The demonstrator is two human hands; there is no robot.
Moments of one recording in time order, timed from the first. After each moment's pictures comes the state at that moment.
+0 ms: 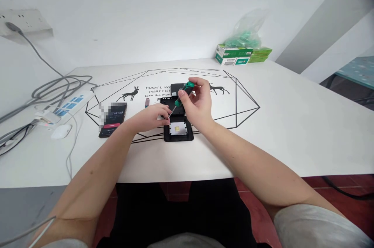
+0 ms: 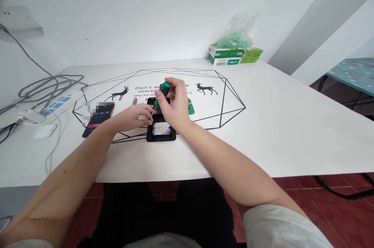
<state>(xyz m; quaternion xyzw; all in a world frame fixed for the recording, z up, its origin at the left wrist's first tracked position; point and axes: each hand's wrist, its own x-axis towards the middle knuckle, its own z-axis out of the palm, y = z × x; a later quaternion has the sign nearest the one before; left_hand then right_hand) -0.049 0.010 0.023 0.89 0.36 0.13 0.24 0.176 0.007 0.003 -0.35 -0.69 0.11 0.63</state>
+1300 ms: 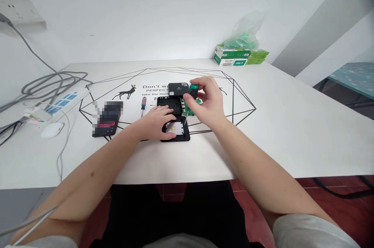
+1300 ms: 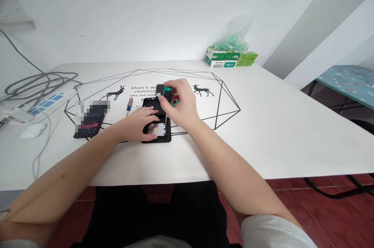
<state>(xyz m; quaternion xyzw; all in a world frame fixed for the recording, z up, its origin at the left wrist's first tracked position) -0.023 -0.009 0.004 0.92 0.36 0.06 0.11 0.219 -0.007 0.031 -0.34 -0.72 0.06 0.60</state>
